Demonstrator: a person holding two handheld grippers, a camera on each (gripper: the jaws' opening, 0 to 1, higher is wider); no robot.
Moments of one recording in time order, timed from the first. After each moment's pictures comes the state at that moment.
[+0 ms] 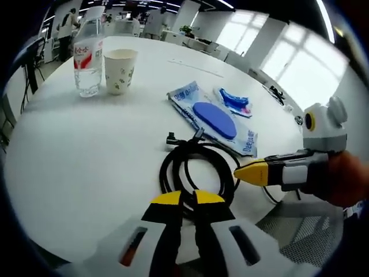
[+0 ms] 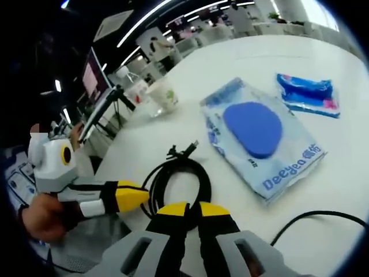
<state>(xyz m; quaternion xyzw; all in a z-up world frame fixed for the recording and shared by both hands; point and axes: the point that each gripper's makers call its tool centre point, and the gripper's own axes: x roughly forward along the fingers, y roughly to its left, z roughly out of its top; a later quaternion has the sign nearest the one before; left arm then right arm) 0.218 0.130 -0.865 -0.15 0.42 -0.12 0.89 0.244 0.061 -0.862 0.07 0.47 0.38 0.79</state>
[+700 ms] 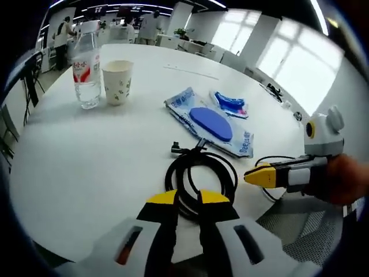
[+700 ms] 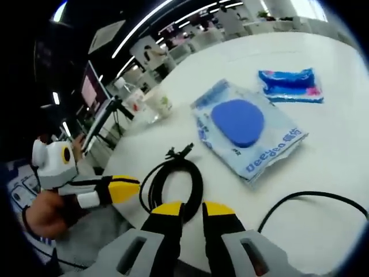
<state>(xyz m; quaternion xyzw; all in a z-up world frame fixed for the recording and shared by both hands) 0.218 0.138 -0.848 -0.13 0.40 -0.12 0.90 0.240 0.029 -0.853 0.12 0.46 0.35 0.81</state>
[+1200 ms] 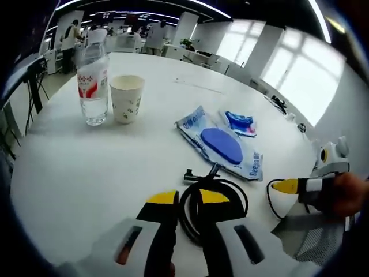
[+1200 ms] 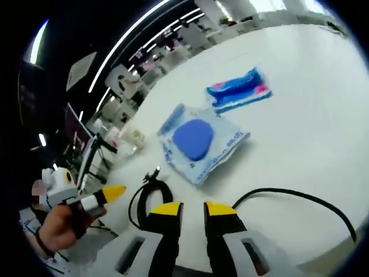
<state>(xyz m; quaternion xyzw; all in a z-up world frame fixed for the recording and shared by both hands) 0.261 0.150 -0.843 -0.14 0.37 -0.12 0.91 0.271 -0.030 -0.847 0.25 0.43 0.23 0.84</state>
